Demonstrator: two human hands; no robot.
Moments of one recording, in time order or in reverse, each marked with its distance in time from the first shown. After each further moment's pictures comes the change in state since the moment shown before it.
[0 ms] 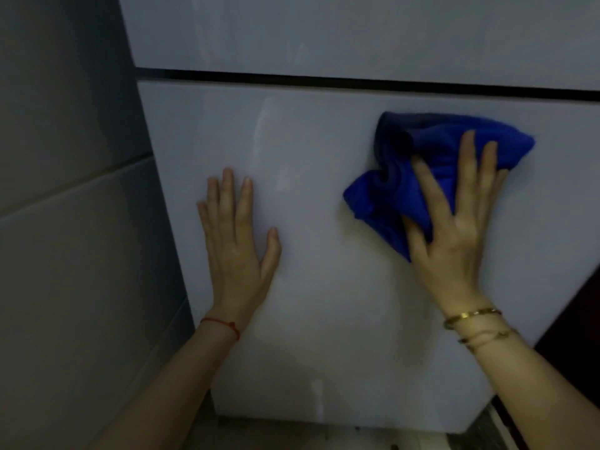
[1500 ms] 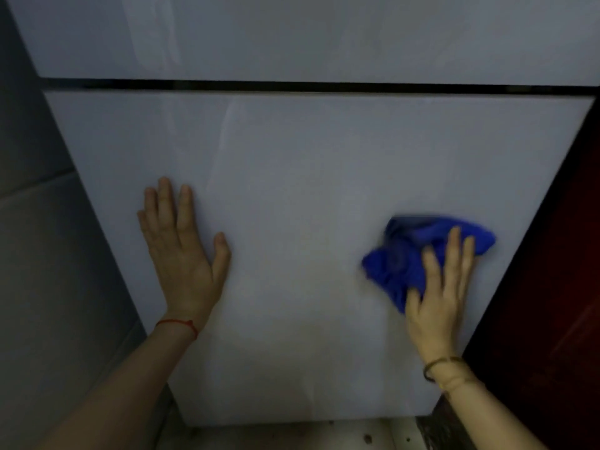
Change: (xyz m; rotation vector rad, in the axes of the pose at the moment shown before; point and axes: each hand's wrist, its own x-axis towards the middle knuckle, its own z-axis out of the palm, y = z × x) left_hand -0.004 0.004 0.013 0.121 0.083 0.046; right_hand -0.126 0.062 -0.025 -0.094 -0.094 0.239
